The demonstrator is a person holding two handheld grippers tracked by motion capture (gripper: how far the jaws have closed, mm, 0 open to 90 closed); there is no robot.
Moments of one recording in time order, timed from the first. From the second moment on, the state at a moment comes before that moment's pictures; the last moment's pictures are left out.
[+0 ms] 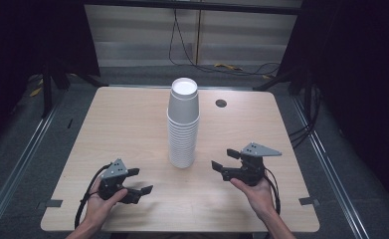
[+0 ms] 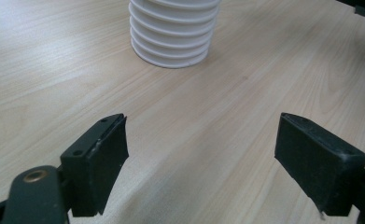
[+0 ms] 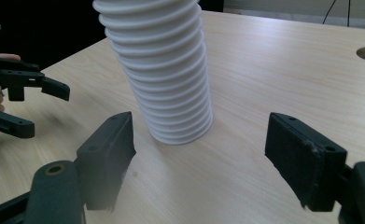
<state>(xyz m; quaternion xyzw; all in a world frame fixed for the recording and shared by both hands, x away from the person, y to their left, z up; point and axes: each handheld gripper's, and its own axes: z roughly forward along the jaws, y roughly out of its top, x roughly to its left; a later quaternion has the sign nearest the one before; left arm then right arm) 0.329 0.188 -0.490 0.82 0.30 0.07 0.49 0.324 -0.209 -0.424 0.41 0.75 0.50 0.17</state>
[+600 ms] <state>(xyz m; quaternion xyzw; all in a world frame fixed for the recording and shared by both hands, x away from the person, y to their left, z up) 0.328 0.190 -0.489 0.82 0.29 0.08 0.48 0.328 -0.187 -0.373 0.35 0.75 0.53 0.17</state>
